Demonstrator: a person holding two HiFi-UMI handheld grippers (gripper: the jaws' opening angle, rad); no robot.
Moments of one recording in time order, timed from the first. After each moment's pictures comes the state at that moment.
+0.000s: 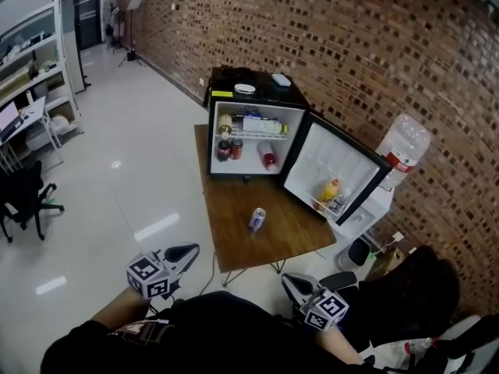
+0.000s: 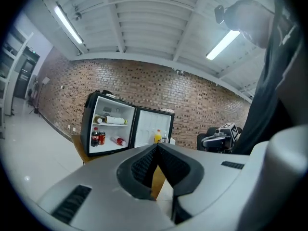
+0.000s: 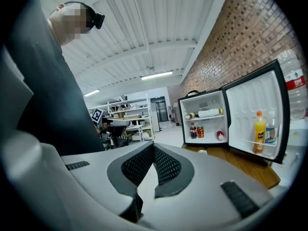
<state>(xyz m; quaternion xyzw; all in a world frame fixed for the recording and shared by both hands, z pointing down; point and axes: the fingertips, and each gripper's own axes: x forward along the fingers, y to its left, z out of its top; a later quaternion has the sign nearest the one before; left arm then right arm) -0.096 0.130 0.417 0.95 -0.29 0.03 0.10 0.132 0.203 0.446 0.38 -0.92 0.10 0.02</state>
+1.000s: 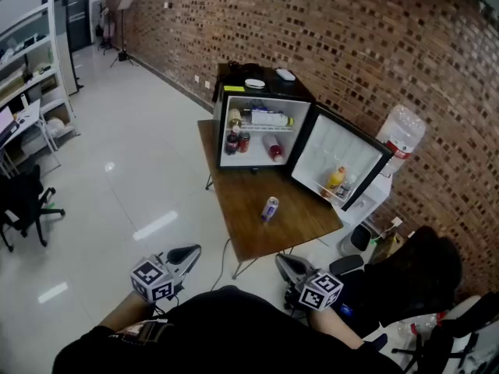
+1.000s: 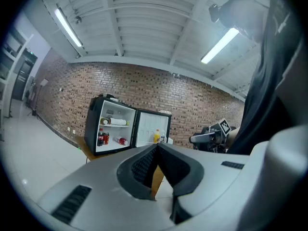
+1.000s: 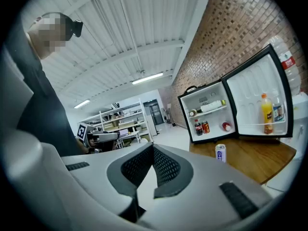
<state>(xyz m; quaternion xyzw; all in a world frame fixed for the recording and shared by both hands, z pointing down) -0.180 0.173 0.422 0.96 -0.27 0.02 0.09 0.031 0.198 0.435 0.41 -0.90 0.16 -0.03</state>
